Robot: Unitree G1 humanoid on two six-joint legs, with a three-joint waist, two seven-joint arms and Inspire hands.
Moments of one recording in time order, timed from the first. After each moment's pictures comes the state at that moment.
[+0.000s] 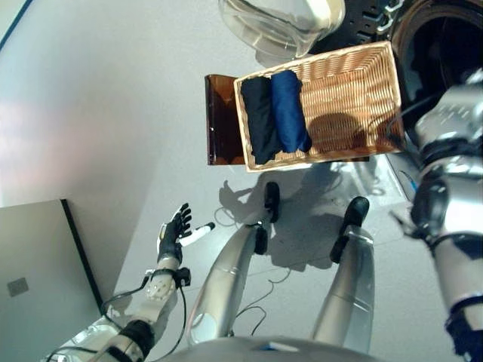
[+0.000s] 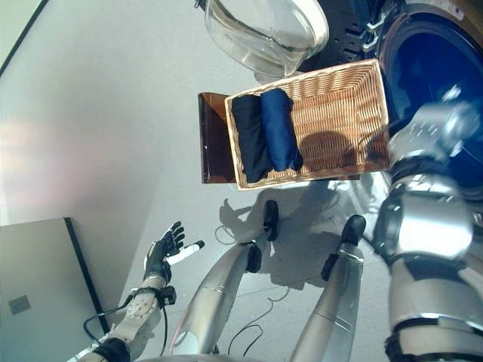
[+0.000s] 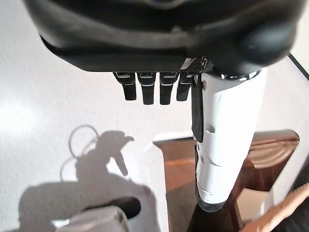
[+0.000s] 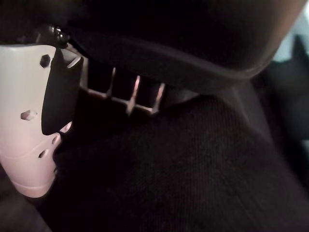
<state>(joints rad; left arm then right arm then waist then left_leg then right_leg) -0.02 0.28 -0.43 0.73 -0.50 -0.48 0.27 -1.40 -0.81 0.12 1.37 1.02 -0.54 -0.61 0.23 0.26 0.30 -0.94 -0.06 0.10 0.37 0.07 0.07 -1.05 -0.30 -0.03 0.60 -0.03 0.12</state>
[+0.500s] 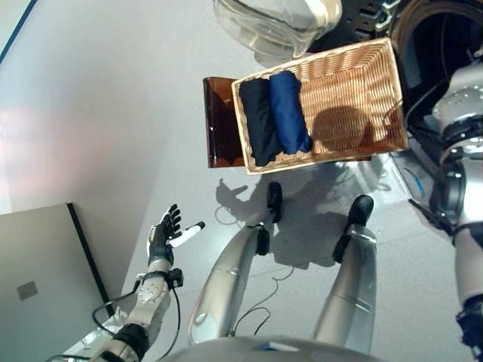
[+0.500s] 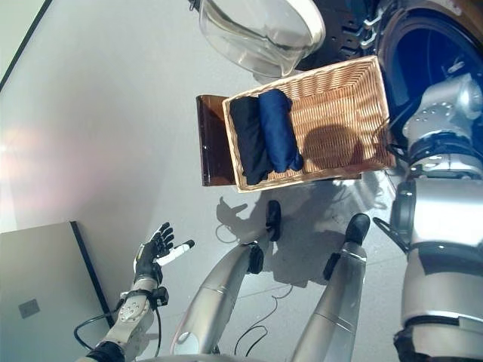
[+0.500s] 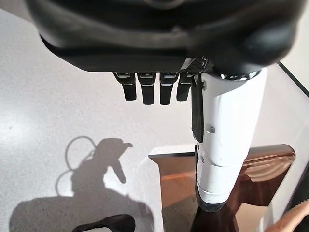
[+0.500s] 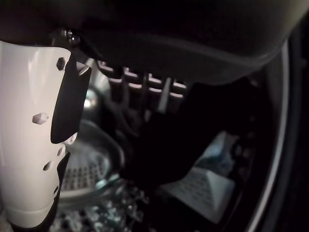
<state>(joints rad) -0.05 0.28 -0.41 0.82 -0.51 -0.48 0.26 -1.40 -0.67 0.00 1.36 1.02 -0.48 -0.56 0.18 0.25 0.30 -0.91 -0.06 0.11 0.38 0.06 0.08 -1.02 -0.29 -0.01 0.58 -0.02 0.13</state>
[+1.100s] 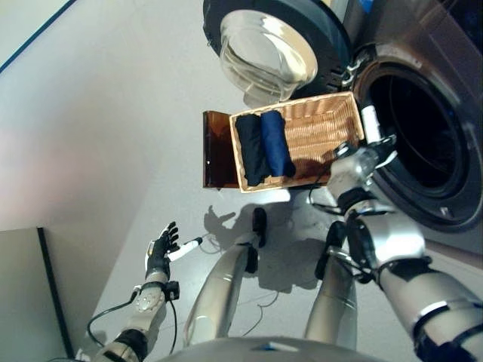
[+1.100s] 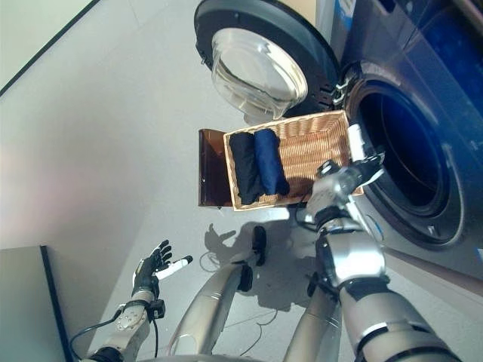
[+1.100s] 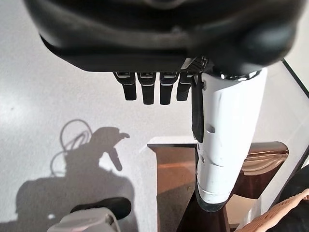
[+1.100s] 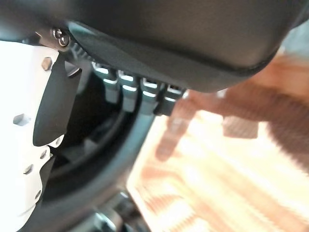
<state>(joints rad) -0.05 0.26 -0.41 0.98 -0.51 -0.45 0.22 -0.95 -0.23 -0.03 1.33 1.03 -0.48 -0.45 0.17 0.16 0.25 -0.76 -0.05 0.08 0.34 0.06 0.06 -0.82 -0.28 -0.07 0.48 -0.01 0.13</state>
